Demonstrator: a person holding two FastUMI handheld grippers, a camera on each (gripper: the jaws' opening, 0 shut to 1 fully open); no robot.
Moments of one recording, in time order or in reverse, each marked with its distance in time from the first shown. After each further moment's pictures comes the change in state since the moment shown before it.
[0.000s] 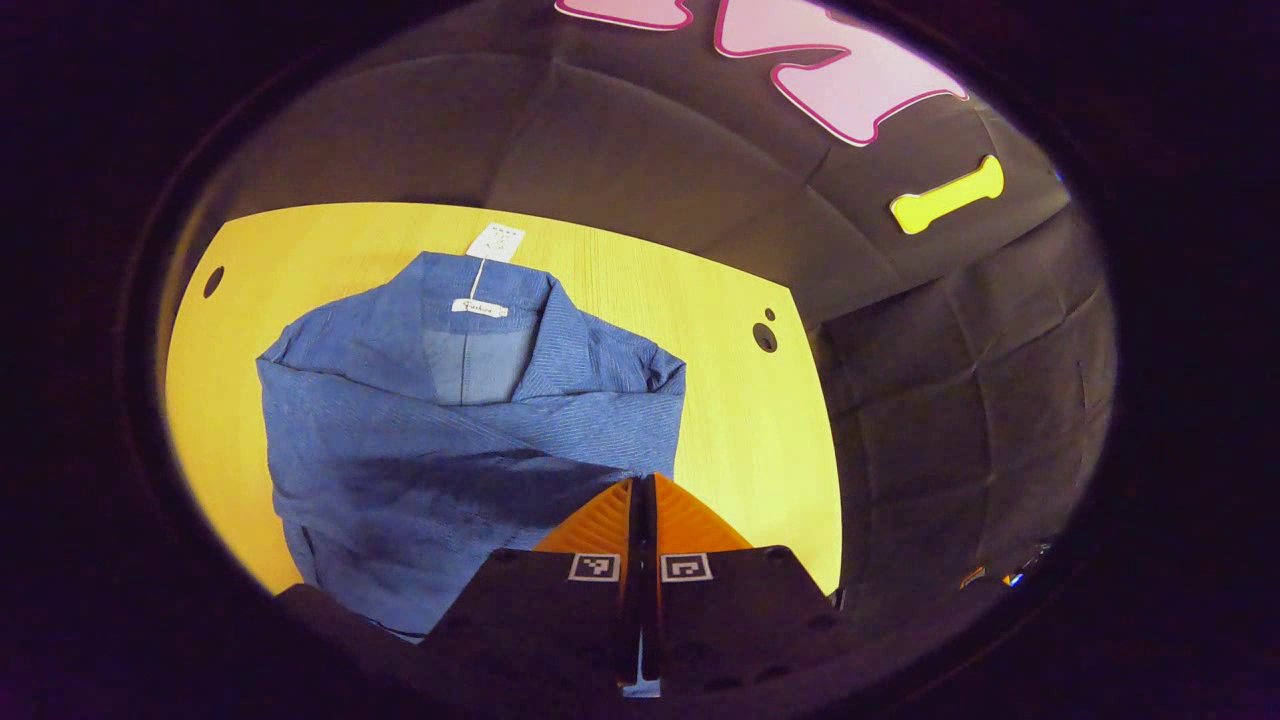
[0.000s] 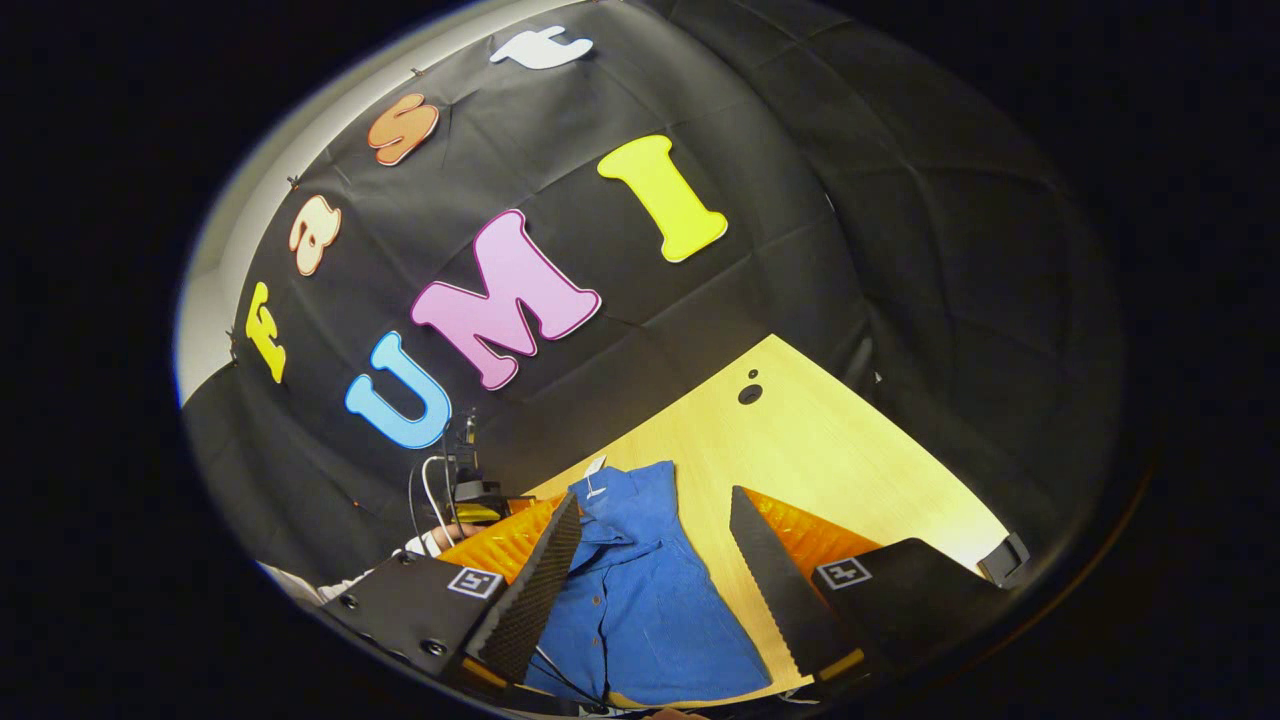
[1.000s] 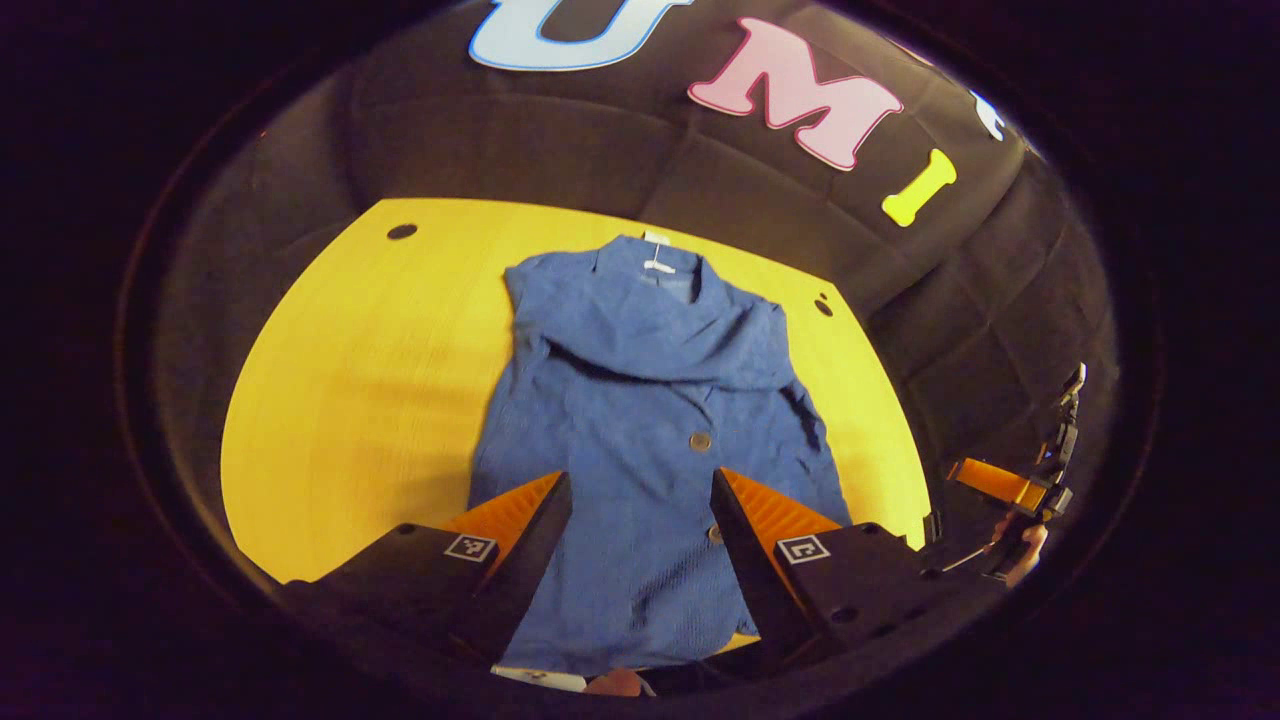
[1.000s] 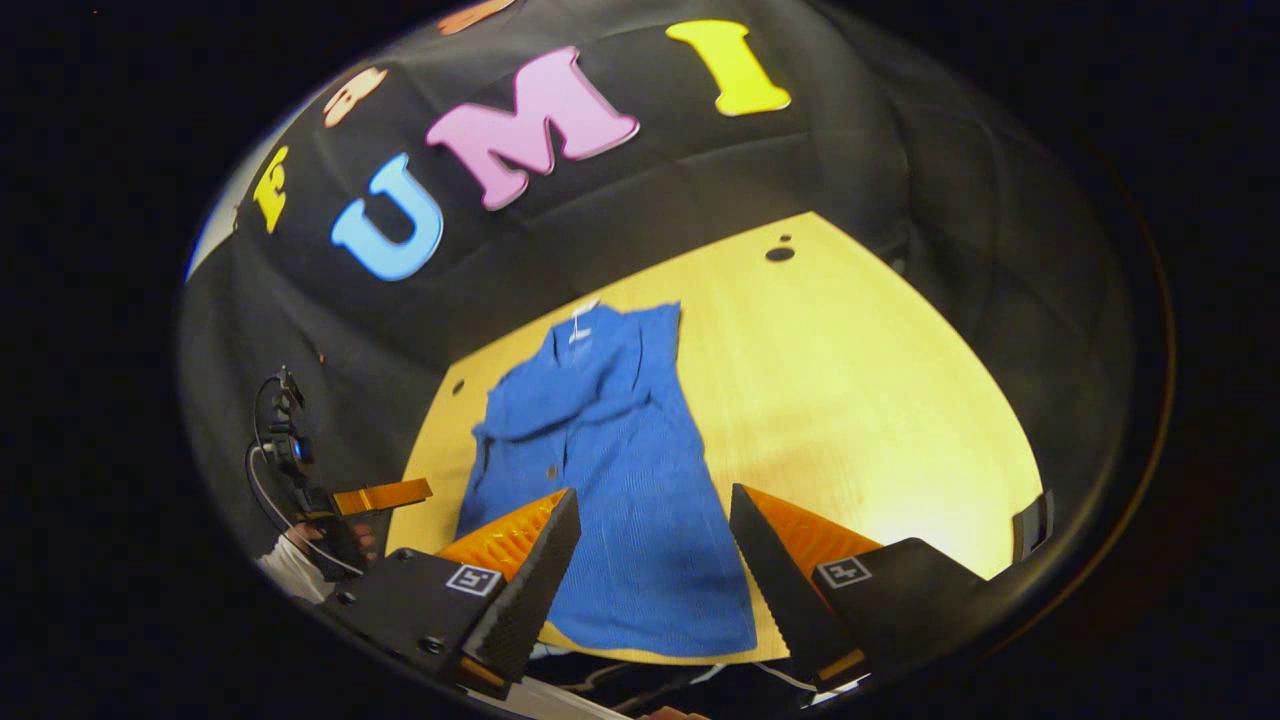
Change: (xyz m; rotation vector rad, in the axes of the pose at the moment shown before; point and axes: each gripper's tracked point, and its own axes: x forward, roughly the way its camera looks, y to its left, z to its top) left arm -0.142 0.165 -0.255 -0.020 -0.186 0.201; right arm 0.028 -0.017 -0.205 -0.251 0.421 -0.022
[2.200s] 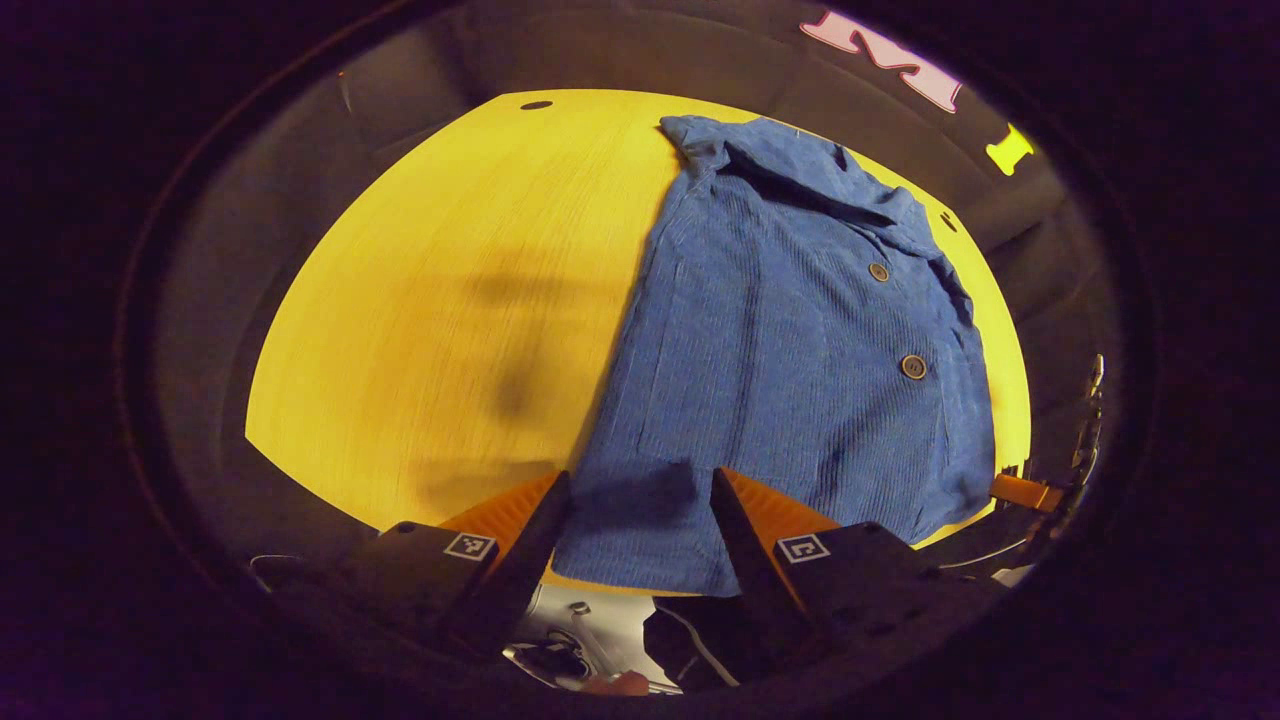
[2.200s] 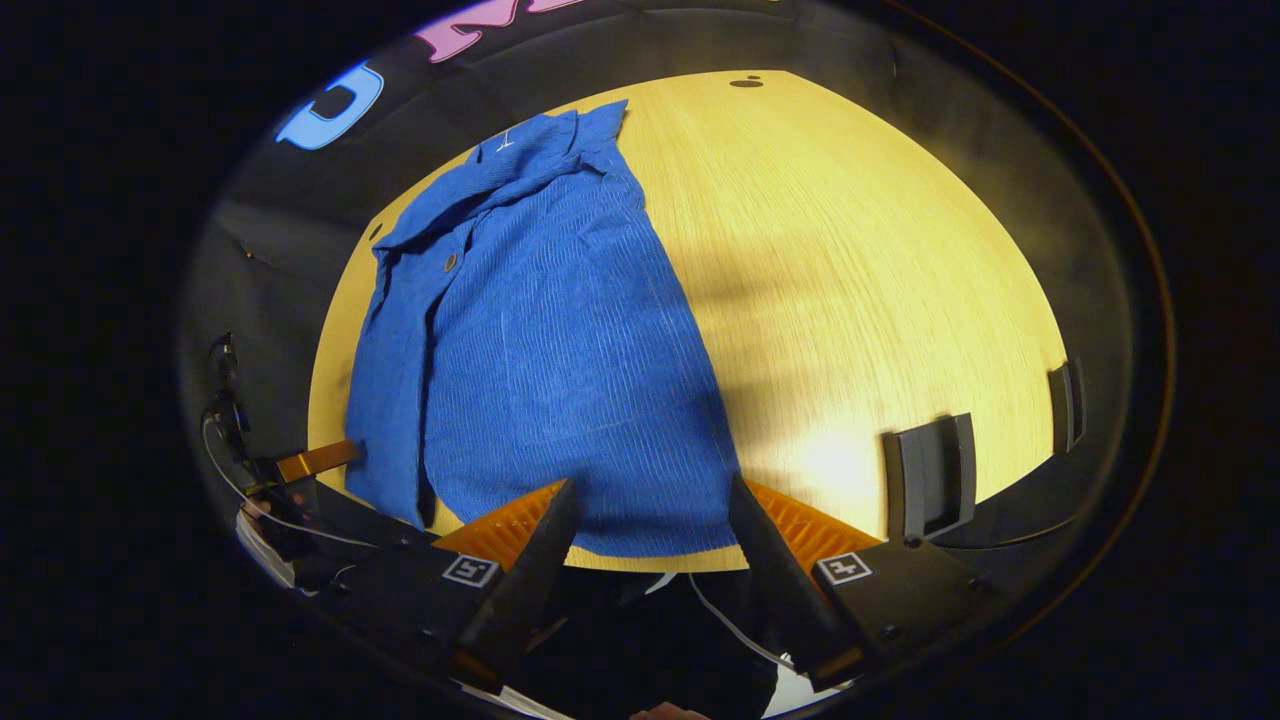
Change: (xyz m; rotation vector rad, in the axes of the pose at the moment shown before) left arm 0.009 0.101 -0.125 -0.083 0.211 0.270; right arm 0.020 -0.045 -0.161 0.004 0.408 -0.190
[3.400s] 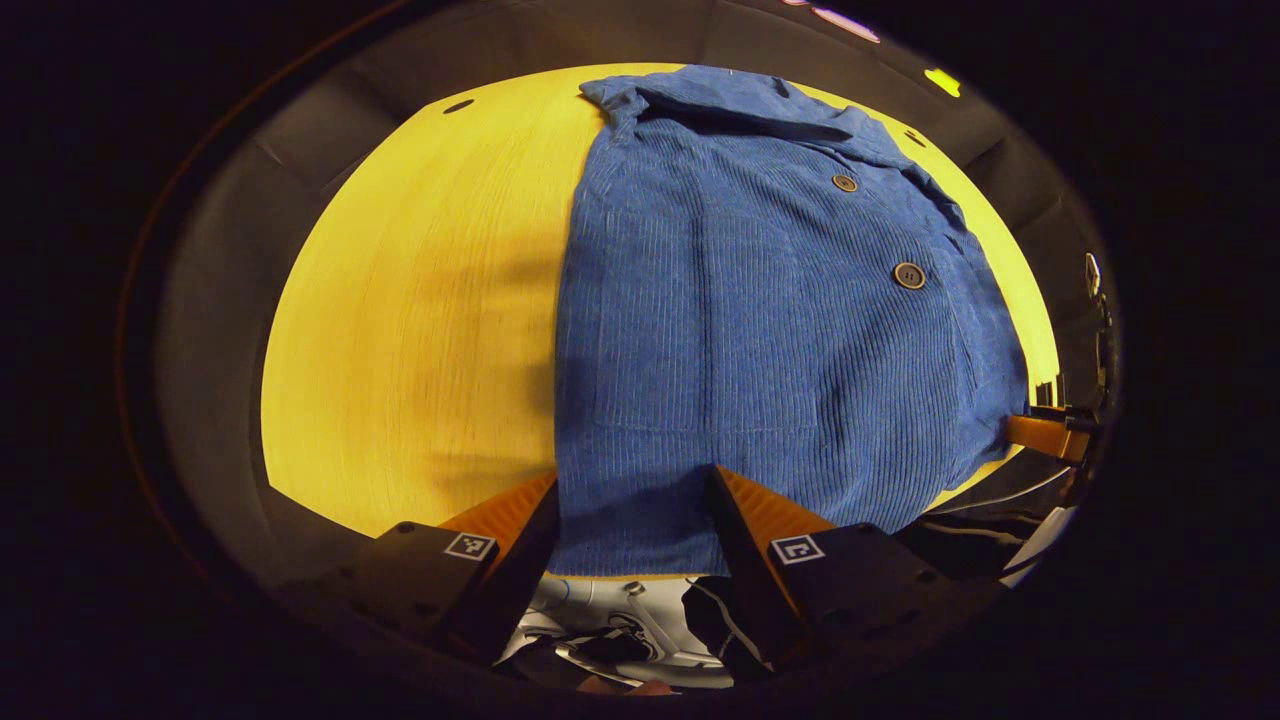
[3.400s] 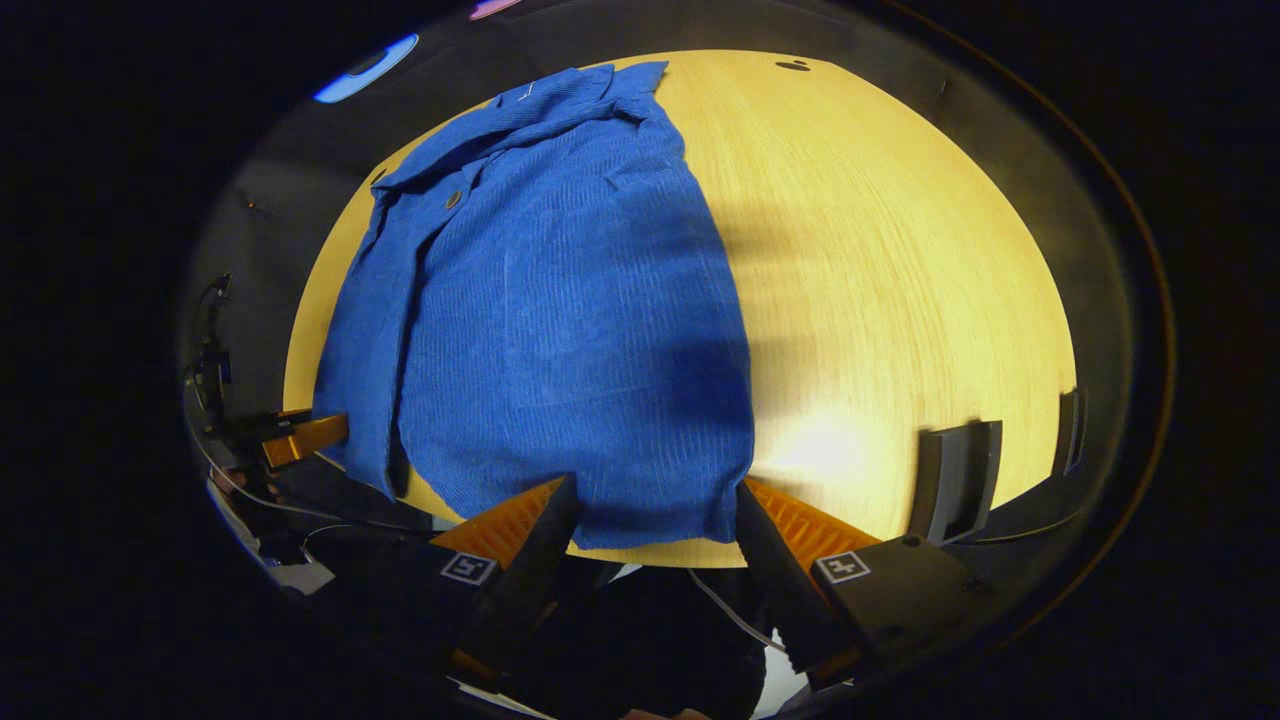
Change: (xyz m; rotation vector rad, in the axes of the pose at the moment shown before) left arm 0.011 -0.017 -0.015 0.185 0.123 0.069; right arm 0.020 0.016 -0.017 -0.098 0.106 -0.036
